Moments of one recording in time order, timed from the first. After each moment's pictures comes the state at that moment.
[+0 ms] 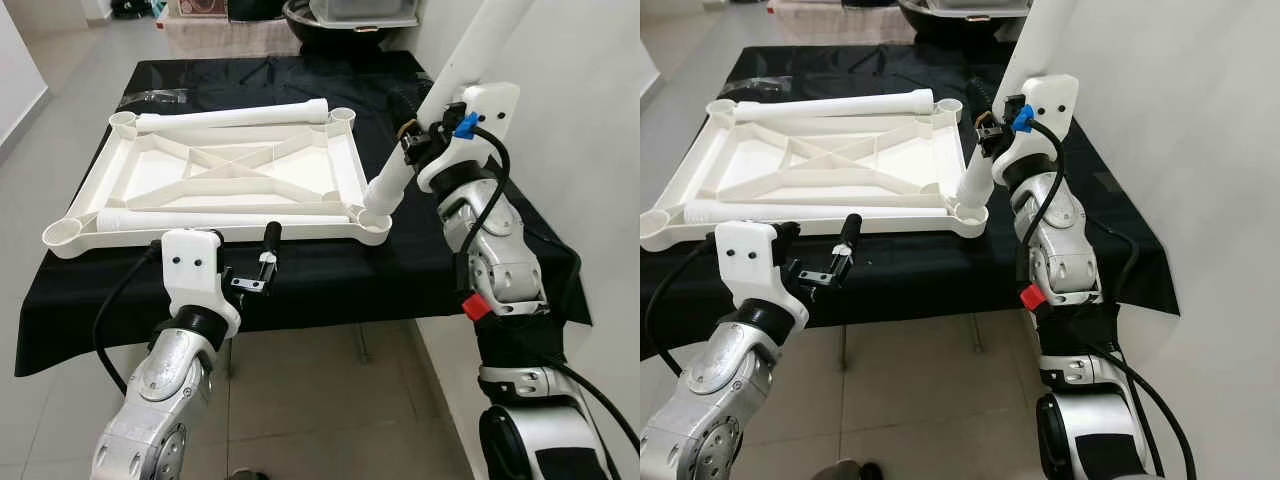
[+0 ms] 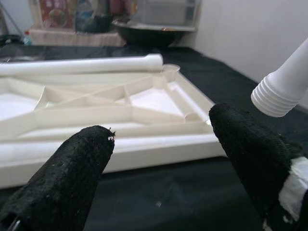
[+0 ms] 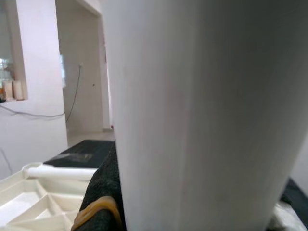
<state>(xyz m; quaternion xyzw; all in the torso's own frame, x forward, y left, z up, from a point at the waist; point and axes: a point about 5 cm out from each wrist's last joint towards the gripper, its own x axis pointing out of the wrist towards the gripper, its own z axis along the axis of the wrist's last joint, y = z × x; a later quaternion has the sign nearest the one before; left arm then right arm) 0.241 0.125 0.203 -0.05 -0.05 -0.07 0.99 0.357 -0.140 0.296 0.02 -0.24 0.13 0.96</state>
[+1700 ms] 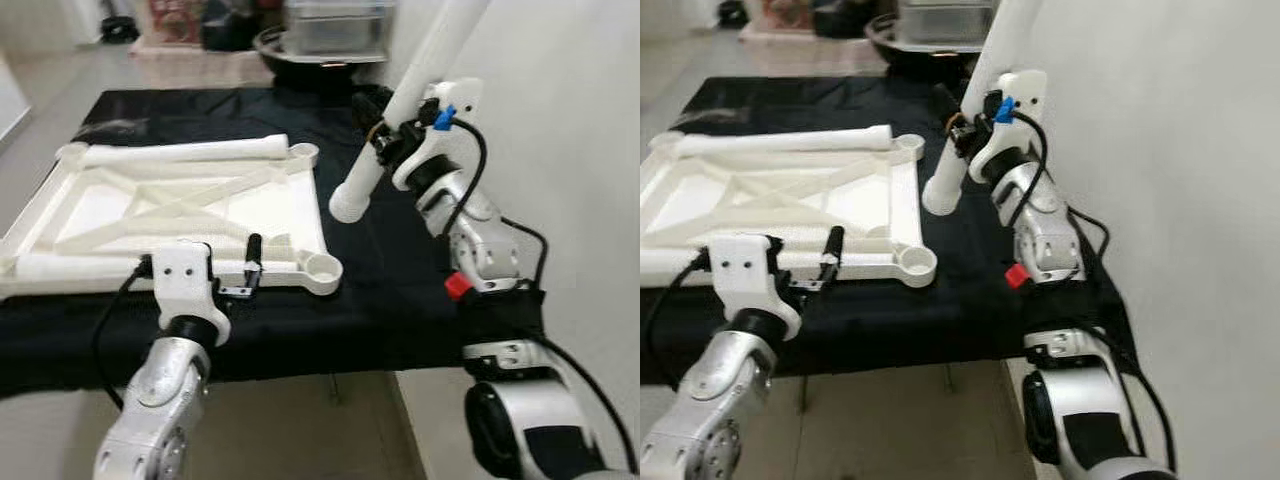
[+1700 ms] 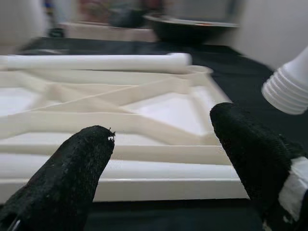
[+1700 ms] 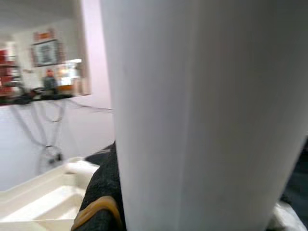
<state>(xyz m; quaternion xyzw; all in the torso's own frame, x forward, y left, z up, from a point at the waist) 0.244 0.134 0.195 -0.04 -0.04 -0.01 1.00 0.379 -0.121 0.304 0.05 -0.21 0.24 0.95</state>
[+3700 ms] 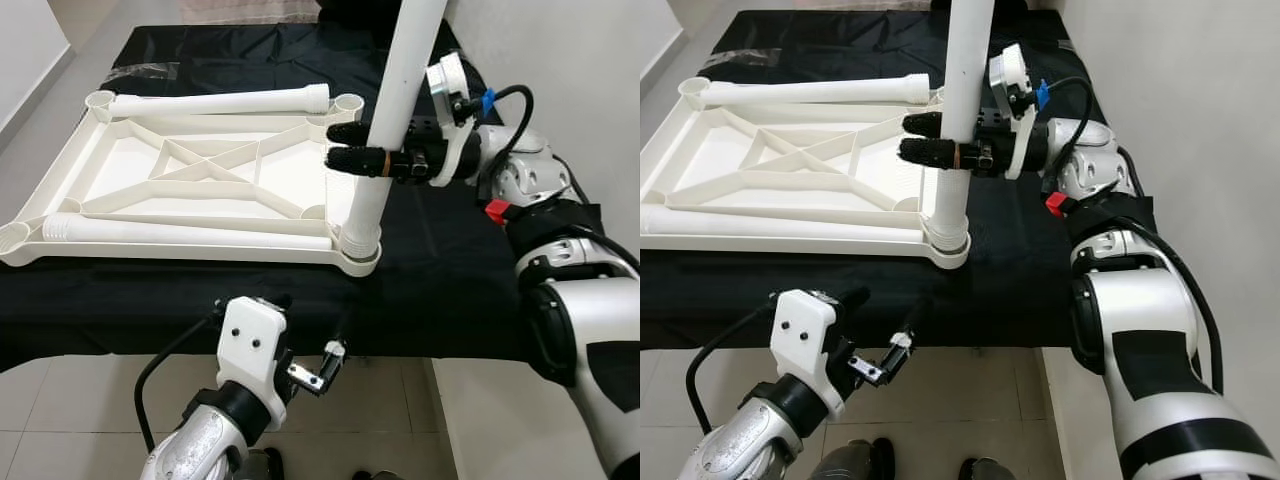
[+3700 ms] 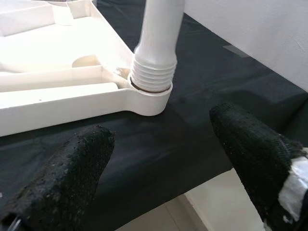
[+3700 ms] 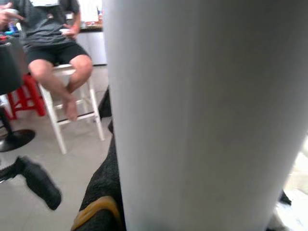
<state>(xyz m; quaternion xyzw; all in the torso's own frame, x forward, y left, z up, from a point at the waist) 0.176 0.081 0.185 -0.03 0.02 -0.25 0.97 0.377 -0.146 0.316 -0.09 -0.08 0.67 0.73</state>
